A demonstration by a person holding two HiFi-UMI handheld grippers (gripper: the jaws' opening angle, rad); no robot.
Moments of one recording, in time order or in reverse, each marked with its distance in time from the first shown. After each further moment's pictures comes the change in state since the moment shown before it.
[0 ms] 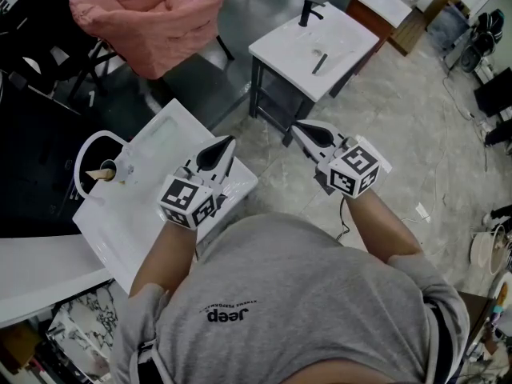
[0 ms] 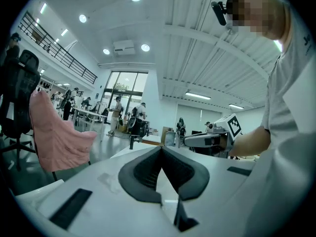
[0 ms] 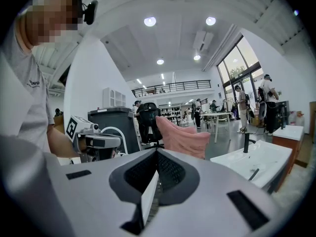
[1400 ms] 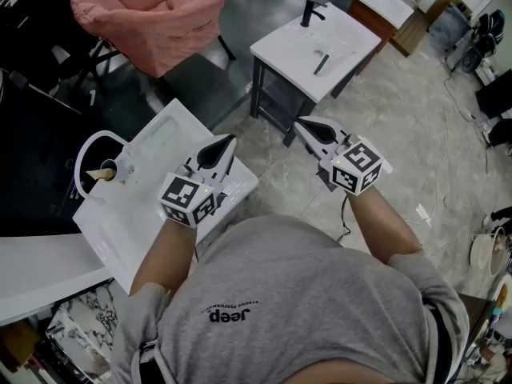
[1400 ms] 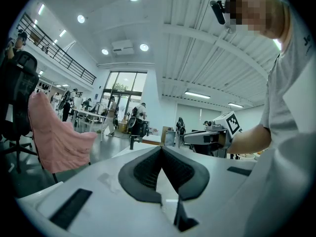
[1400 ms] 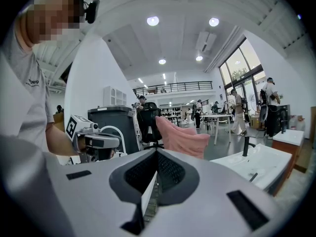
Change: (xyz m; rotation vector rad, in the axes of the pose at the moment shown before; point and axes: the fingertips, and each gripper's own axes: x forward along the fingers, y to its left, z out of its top) left arm 0.006 0.002 0.001 0.017 0.009 -0.004; right arm 0.002 -0.010 0.007 -0.030 0.003 0.001
